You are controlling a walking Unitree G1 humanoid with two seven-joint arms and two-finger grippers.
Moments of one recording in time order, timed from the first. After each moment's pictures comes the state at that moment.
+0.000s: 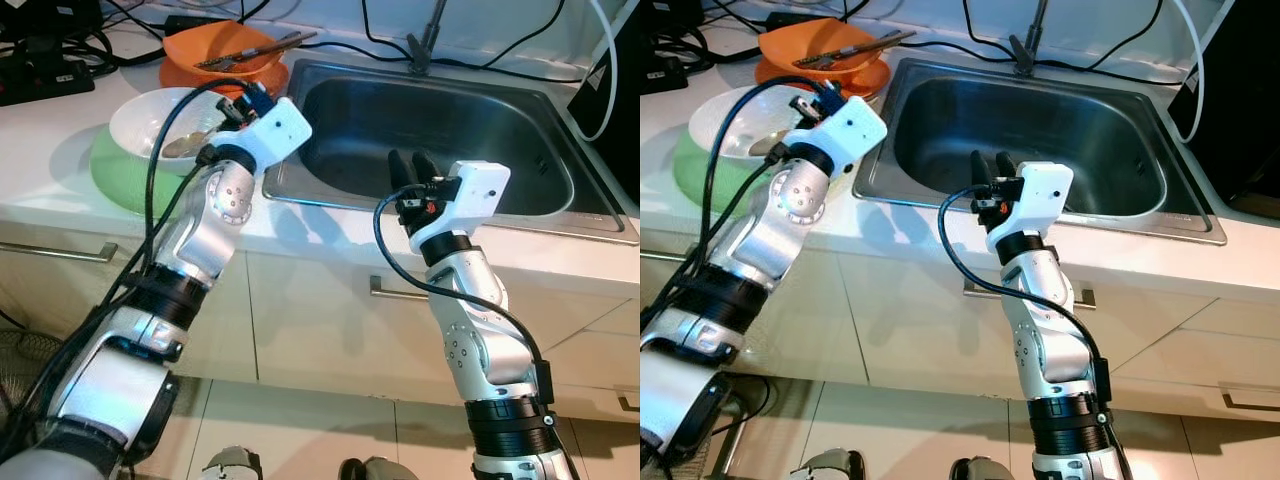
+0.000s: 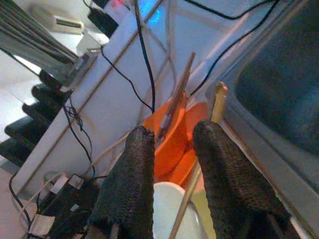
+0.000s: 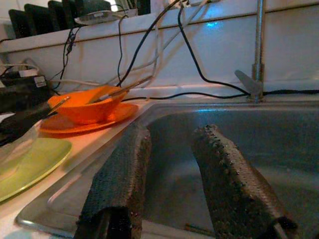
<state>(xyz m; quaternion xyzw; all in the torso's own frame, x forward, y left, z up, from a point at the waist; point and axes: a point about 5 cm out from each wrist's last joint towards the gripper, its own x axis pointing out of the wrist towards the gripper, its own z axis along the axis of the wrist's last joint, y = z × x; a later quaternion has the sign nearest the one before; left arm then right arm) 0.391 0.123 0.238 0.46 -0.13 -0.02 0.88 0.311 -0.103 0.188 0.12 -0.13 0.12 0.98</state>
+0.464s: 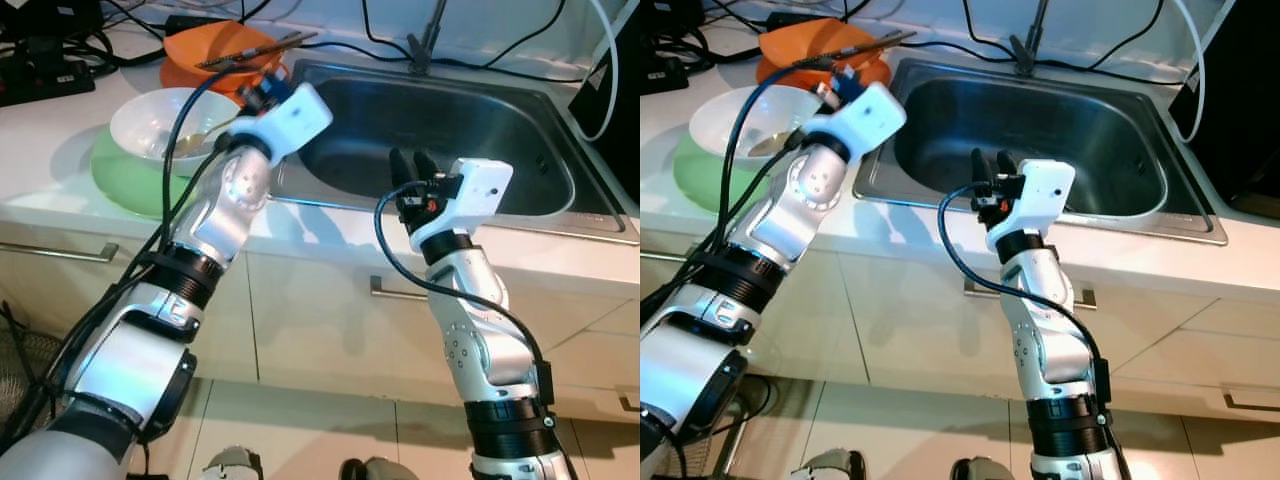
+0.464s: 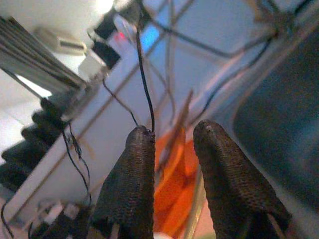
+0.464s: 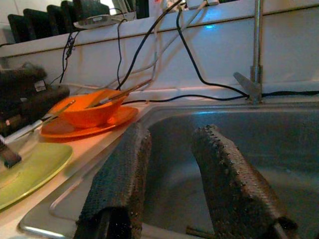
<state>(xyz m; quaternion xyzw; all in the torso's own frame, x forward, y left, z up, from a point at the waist) 0.394 0.100 0.256 0.44 -0.18 -0.05 0.88 0.309 -0.102 0.192 0.12 -0.14 0.12 0.98</state>
